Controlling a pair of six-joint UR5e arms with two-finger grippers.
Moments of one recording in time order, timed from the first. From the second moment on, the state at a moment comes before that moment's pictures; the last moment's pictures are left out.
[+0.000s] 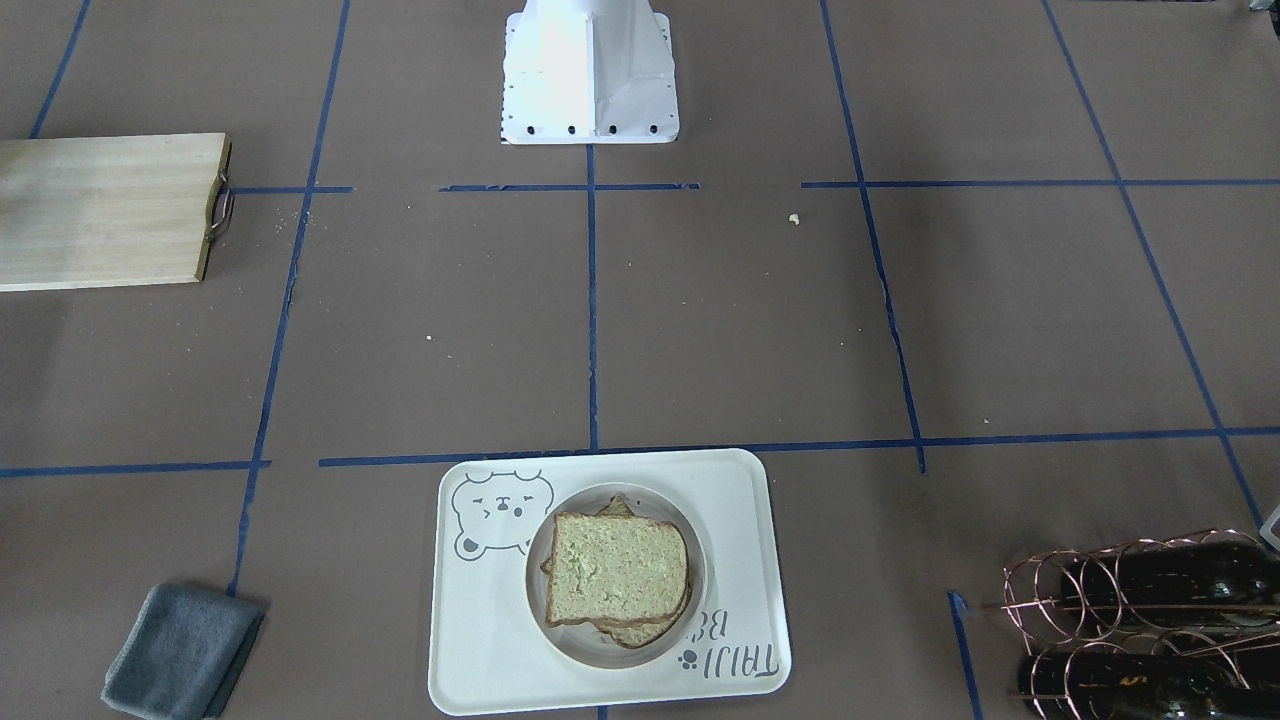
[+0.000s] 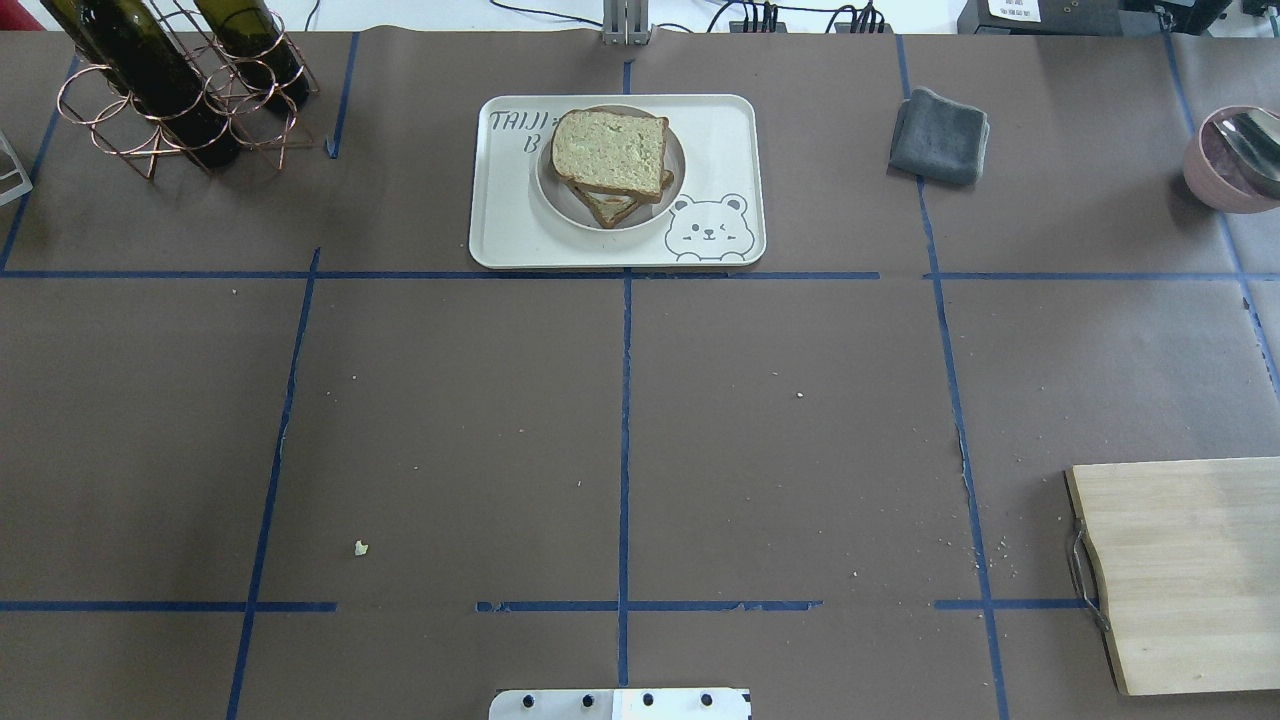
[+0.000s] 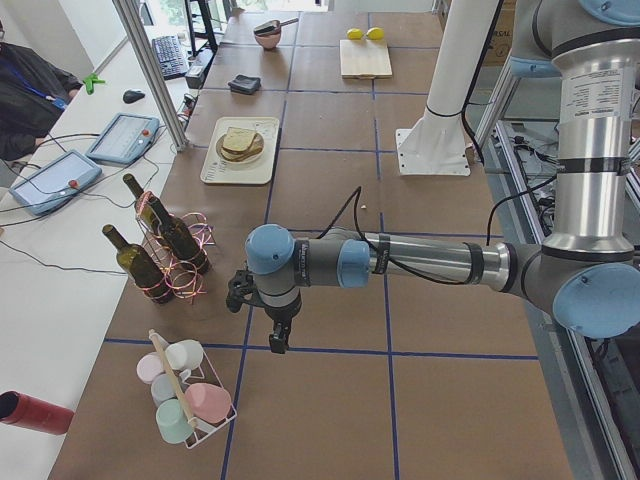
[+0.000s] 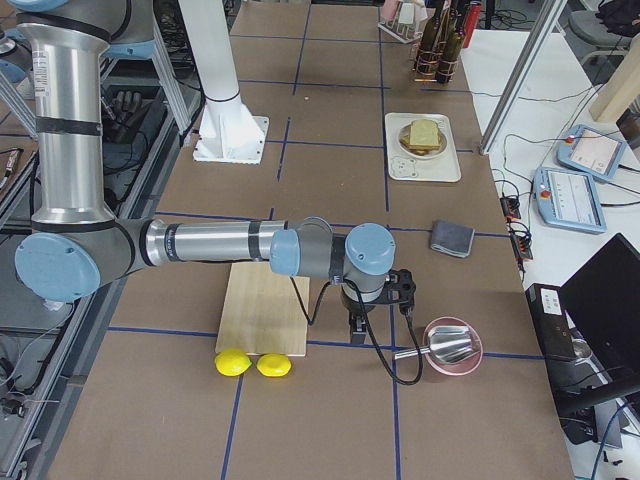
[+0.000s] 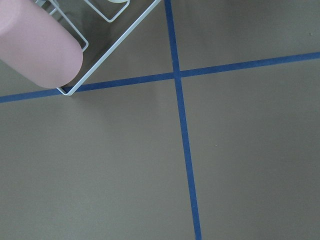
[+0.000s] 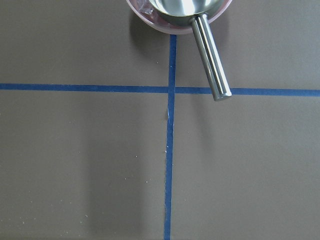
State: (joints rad) left arm -1.56 -1.52 -1.71 -1.49 -2.33 0.12; right arm 1.60 -1.60 1.69 -1.68 2.38 -0.05
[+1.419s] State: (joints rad) left arm -1.56 -1.52 -1.71 -1.49 -2.33 0.12; right arm 1.60 -1.55 1.67 -1.68 2.37 -0.06
